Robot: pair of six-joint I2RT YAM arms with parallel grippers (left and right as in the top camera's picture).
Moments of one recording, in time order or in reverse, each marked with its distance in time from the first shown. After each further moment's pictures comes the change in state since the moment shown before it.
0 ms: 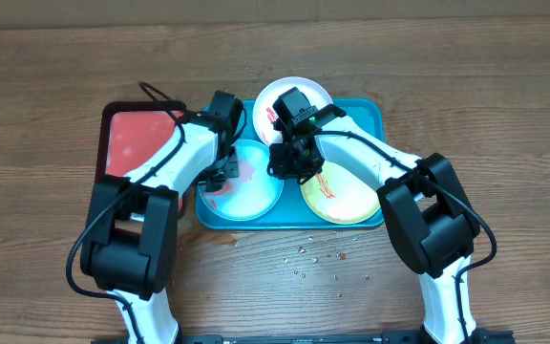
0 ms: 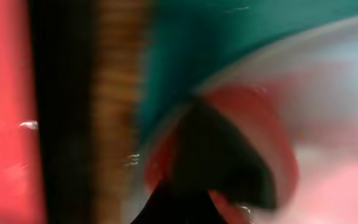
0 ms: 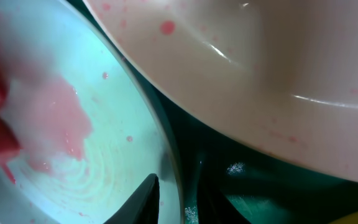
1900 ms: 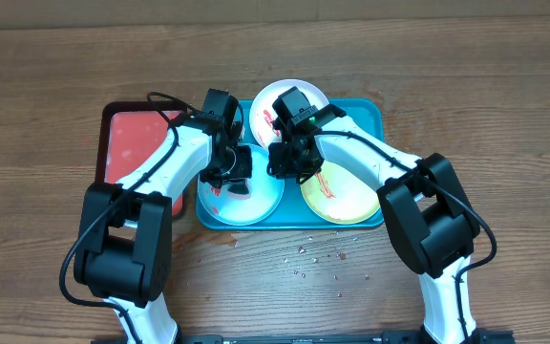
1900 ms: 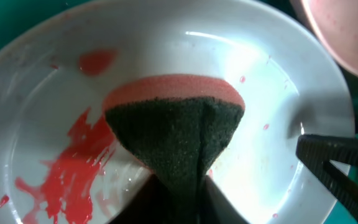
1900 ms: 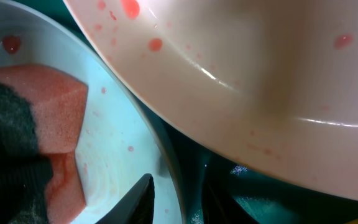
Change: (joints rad) left arm 0.004 -0.048 -0.034 0.107 0.441 0.168; right arm 0.000 0.000 0.000 0.011 -0.001 0.000
